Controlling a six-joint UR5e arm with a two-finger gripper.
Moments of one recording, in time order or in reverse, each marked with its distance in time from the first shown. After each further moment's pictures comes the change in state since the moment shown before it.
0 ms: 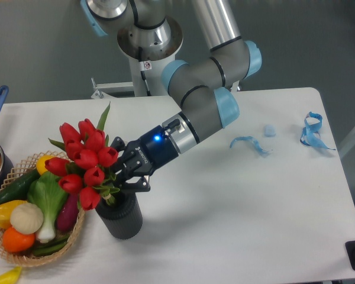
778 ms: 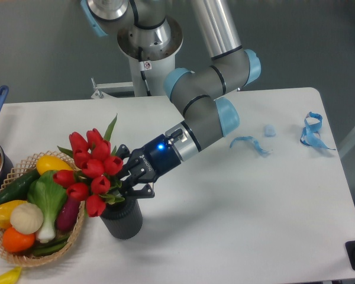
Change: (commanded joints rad) arm 0.029 -0.022 -0.051 0.003 0.005 0.049
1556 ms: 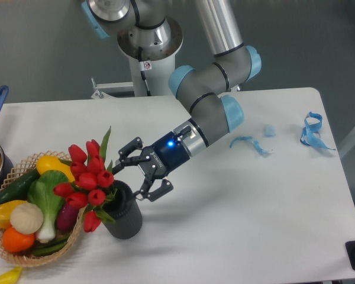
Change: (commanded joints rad) arm 0.052 0.009 -0.058 -0.002 0.000 0.040
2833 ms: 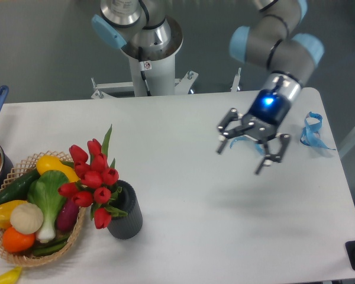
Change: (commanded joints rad) arm 0.382 0.092 0.150 -0.011 0.484 -0.075
